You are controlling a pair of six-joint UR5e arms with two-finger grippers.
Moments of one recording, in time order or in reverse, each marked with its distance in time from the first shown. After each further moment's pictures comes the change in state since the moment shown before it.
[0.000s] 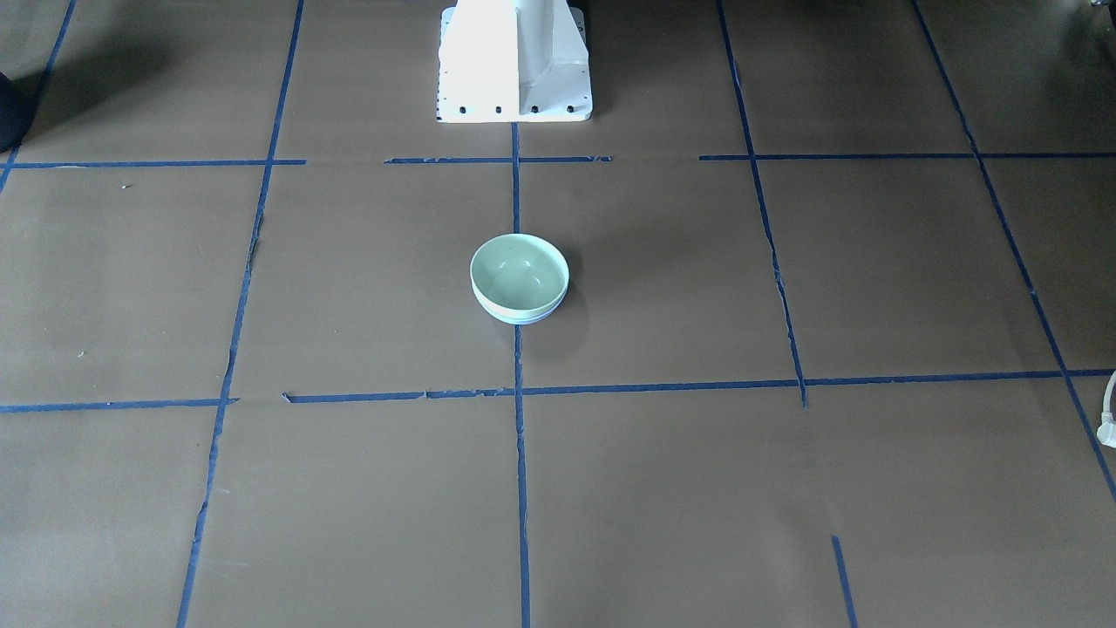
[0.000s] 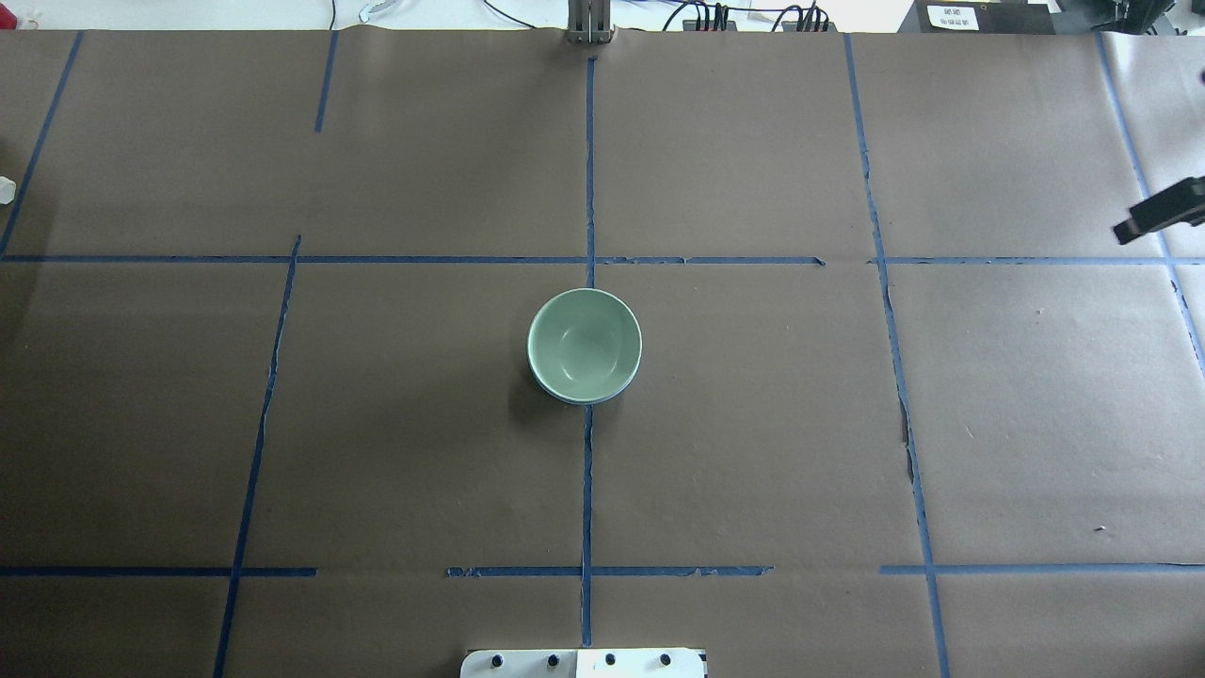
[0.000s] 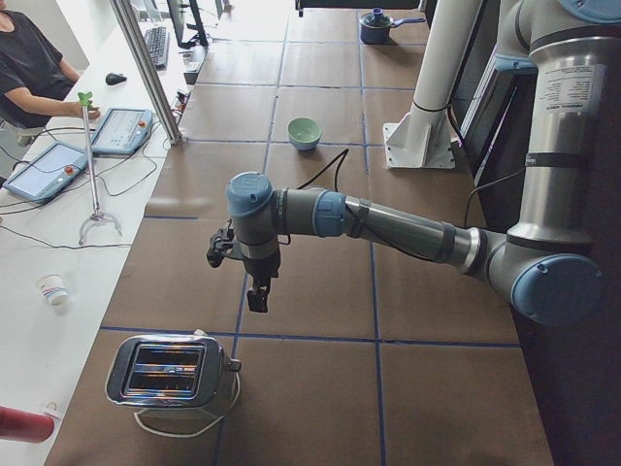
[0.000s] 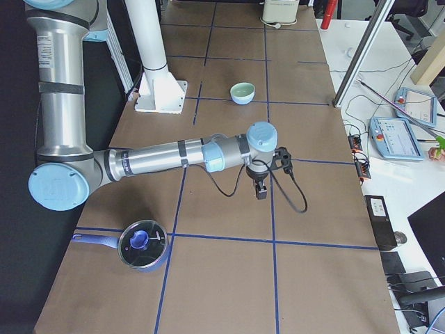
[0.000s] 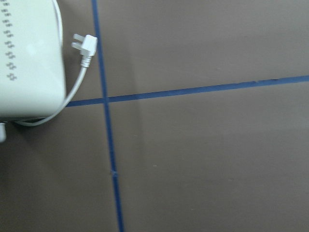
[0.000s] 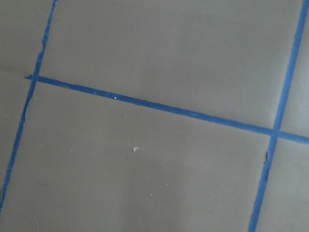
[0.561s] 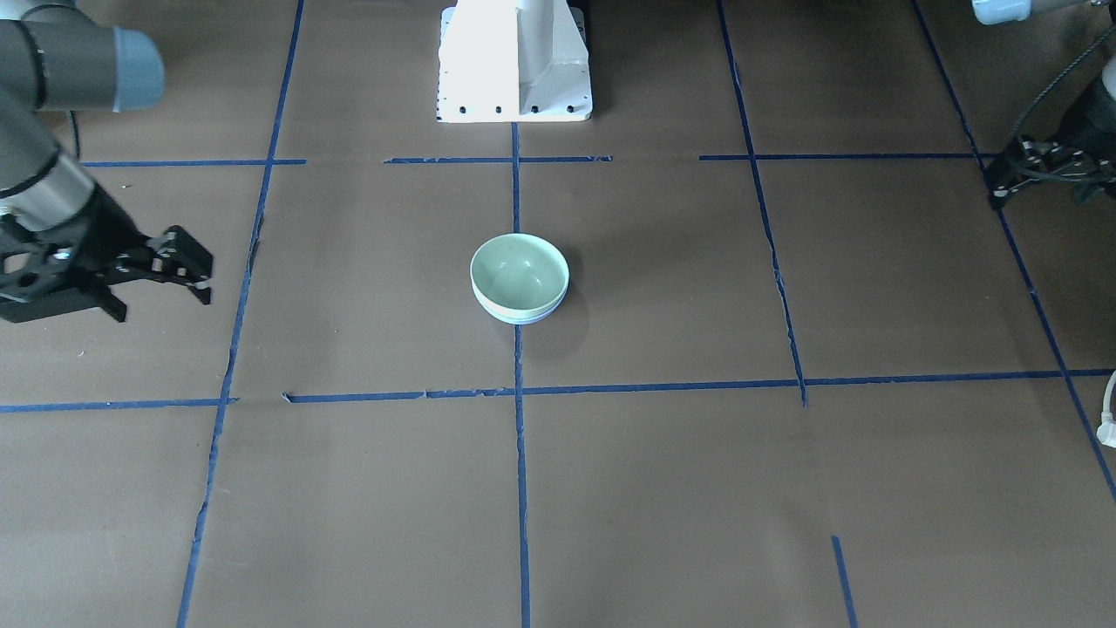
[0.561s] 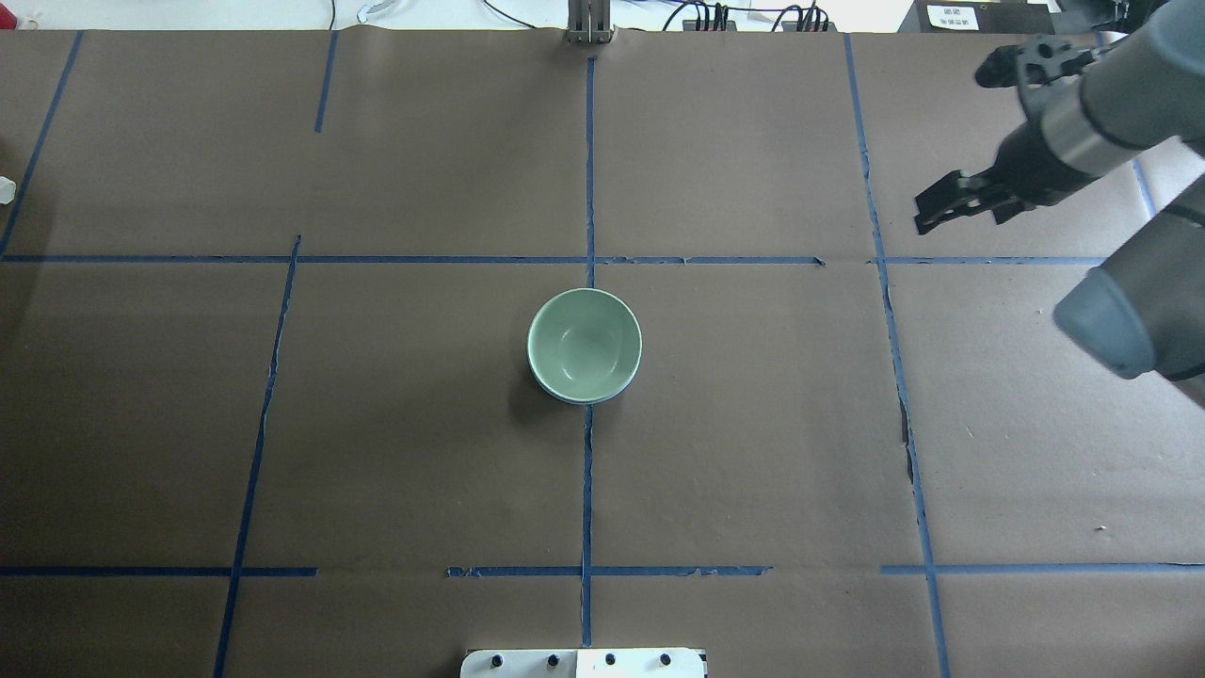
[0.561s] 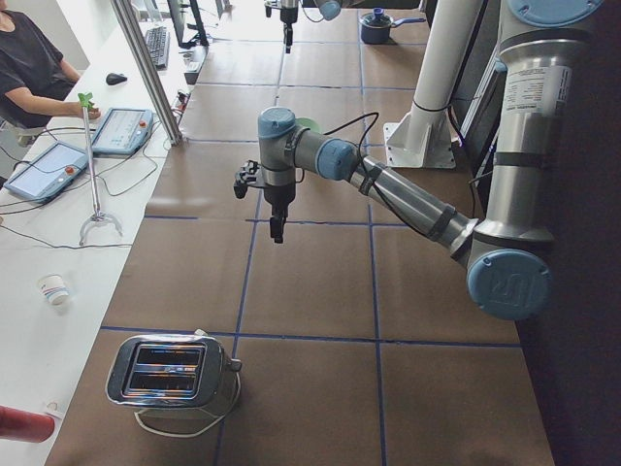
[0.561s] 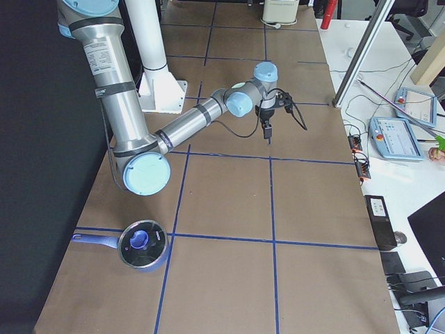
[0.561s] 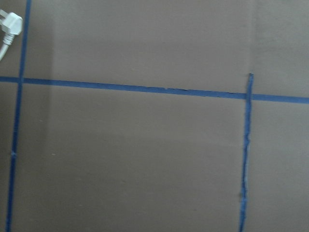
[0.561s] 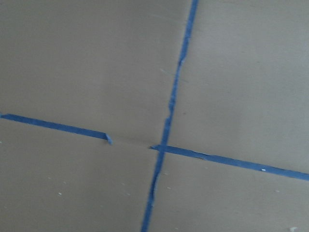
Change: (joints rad) left arm 0.271 -0.014 -0.279 0.008 0.067 -0.465; right arm -0.368 0.258 0.109 0.000 -0.248 0.504
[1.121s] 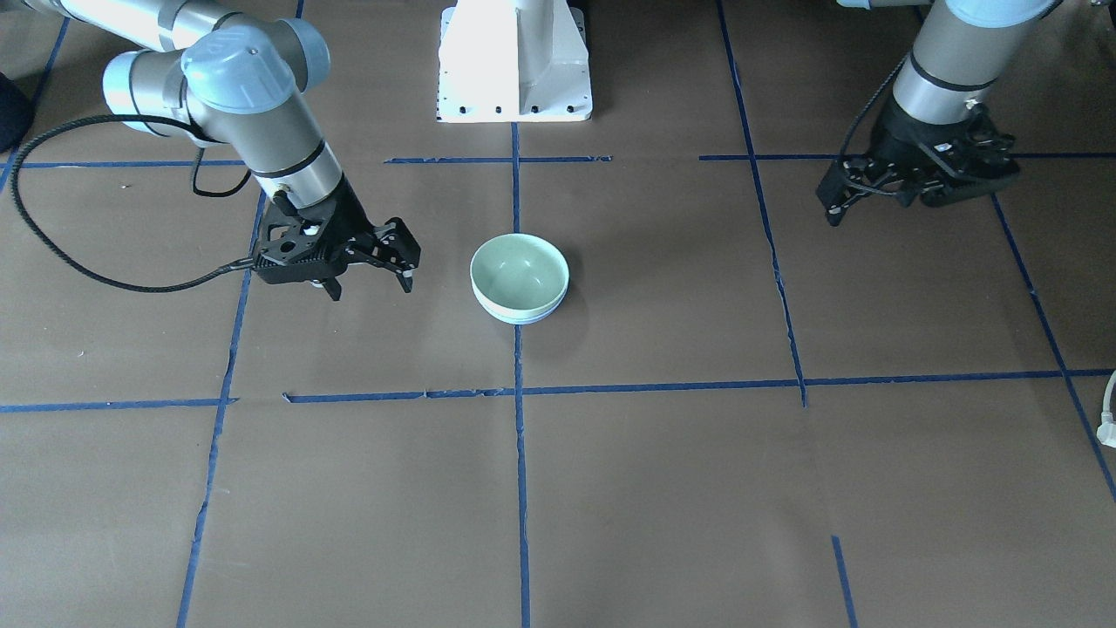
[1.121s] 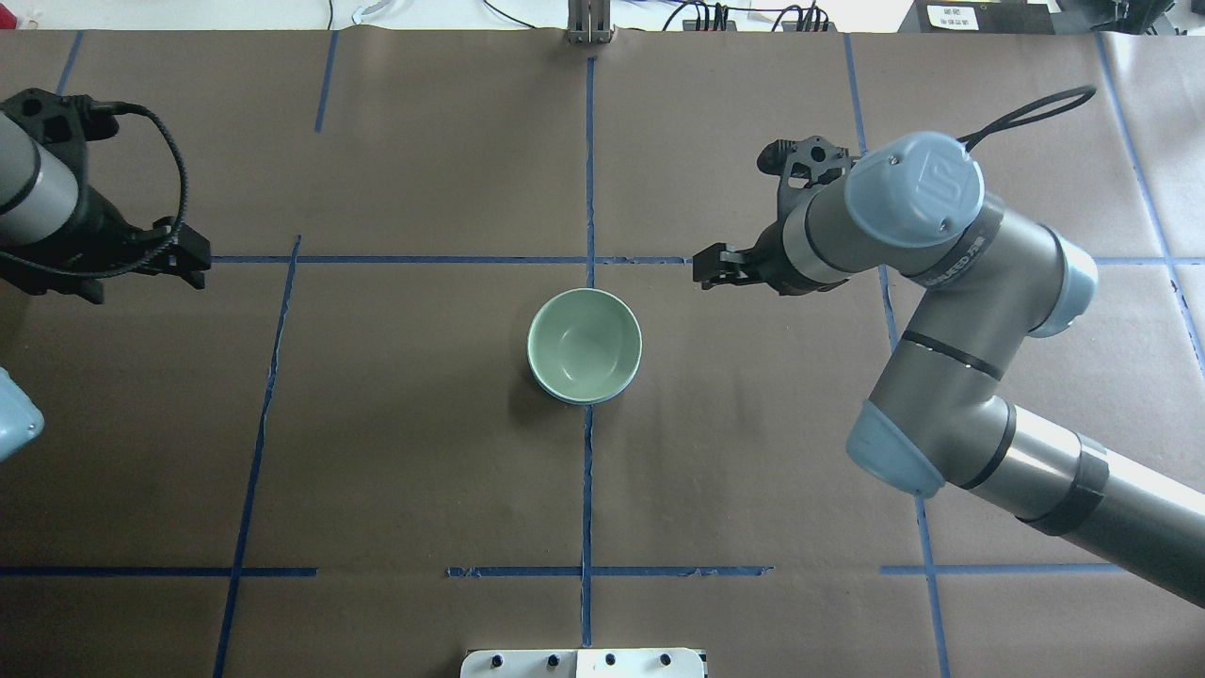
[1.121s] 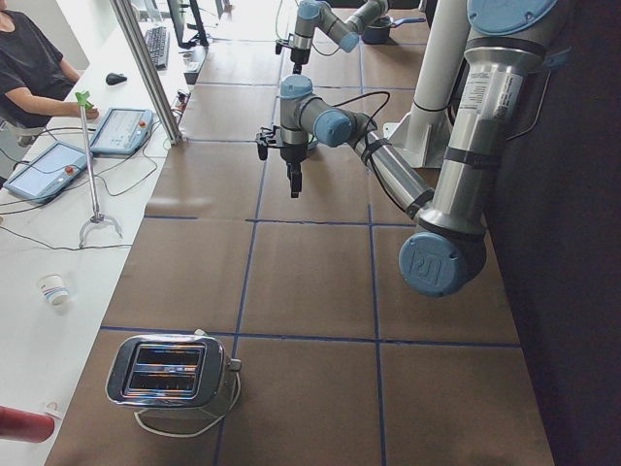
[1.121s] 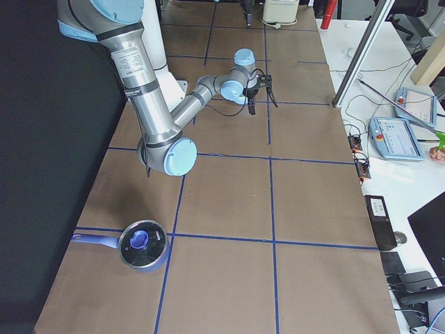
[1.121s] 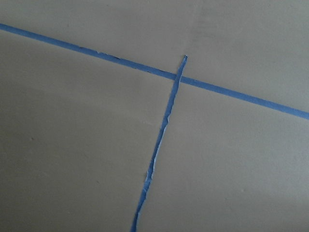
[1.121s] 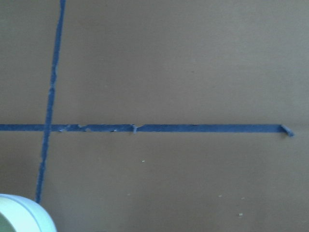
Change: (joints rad) left arm 0.328 -0.150 -0.092 0.000 0.139 -0.621; right arm -0.366 0.223 -0.039 0.076 -0.294 0.532
